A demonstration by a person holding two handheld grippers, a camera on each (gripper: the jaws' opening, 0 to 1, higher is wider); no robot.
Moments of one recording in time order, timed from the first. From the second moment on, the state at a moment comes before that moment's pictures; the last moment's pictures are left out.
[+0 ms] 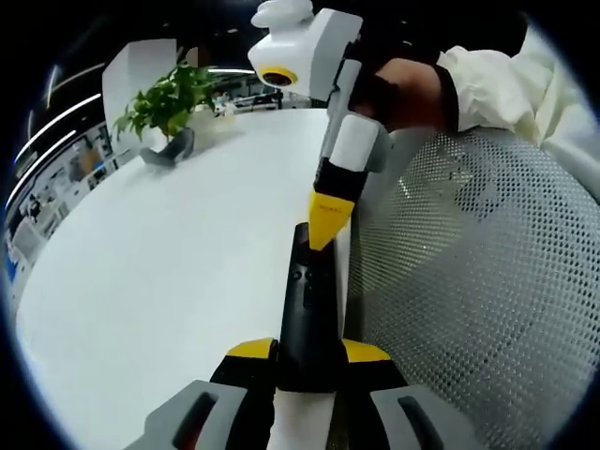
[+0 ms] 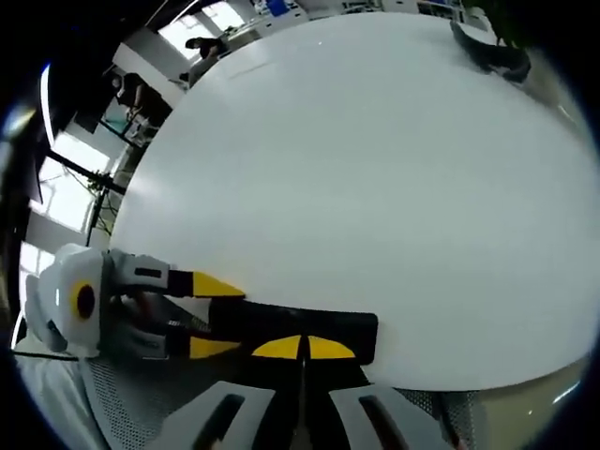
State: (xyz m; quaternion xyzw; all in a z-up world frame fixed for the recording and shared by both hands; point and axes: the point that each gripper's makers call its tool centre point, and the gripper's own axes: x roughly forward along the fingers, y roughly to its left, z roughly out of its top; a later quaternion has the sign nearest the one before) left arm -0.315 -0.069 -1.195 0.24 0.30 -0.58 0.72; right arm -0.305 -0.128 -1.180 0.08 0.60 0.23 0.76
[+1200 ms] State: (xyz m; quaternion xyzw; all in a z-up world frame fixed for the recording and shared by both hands) left arm -0.315 -0.069 -1.195 0.24 0.30 -0.59 0.71; right arm -0.313 -0.128 -1.190 0.06 0.63 0.23 0.74
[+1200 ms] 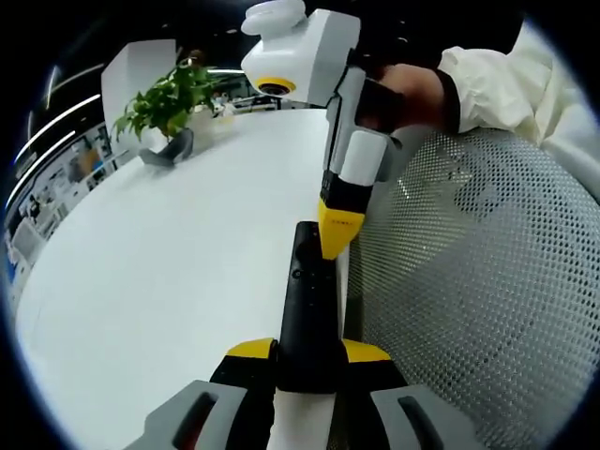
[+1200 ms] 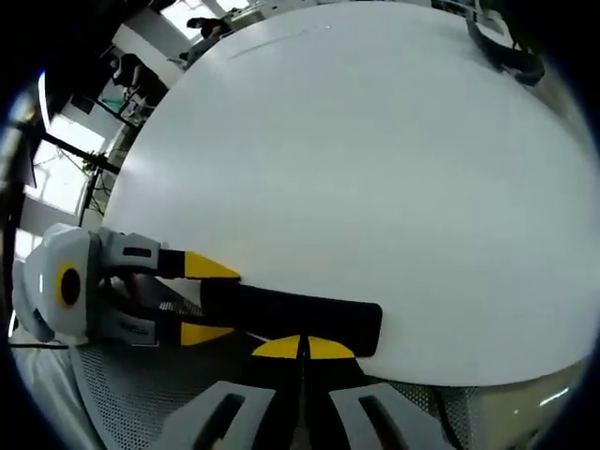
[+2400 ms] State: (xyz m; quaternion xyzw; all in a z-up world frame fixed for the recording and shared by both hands) left arm -0.314 -0.070 -1.195 0.24 0.30 -0.59 0.72; right arm -0.301 -0.127 -1.188 0.04 0.60 0.23 0.76
